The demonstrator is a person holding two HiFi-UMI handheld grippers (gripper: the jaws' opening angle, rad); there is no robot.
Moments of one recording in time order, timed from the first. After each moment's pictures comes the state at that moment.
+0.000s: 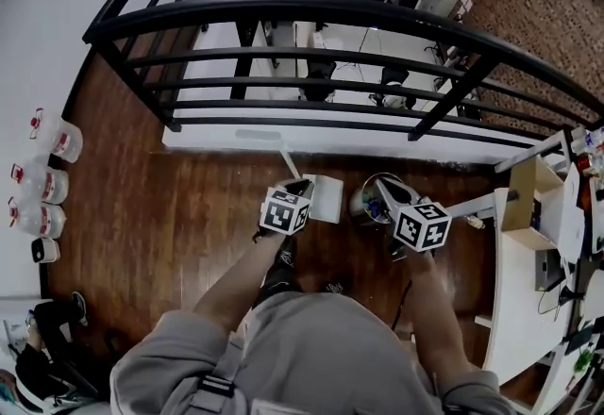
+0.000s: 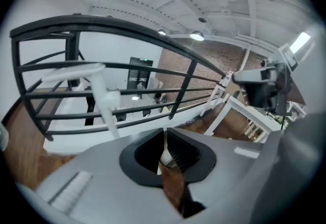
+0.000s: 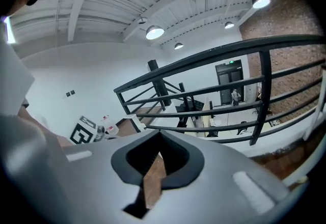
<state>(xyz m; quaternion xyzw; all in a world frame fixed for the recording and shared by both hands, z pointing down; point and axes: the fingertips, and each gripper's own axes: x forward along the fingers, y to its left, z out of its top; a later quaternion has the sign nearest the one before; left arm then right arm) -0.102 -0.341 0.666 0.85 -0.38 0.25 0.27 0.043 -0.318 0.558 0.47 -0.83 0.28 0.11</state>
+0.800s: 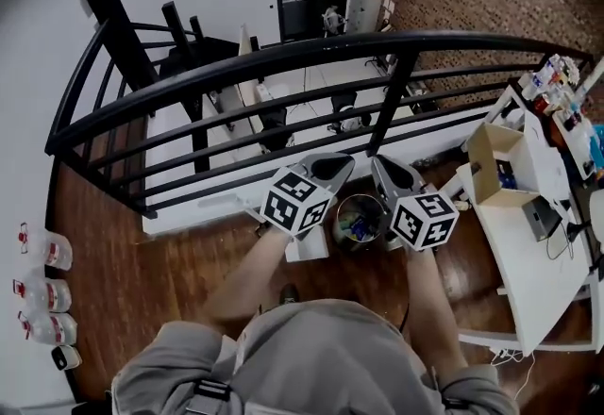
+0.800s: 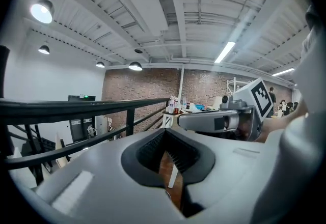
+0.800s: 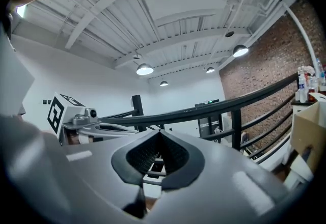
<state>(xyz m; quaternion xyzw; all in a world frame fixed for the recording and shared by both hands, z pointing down) 0.102 -0.345 0.401 0.98 -0.12 0.10 0.08 0.140 -0.327 0.390 0.62 -0.78 0.12 0.00</state>
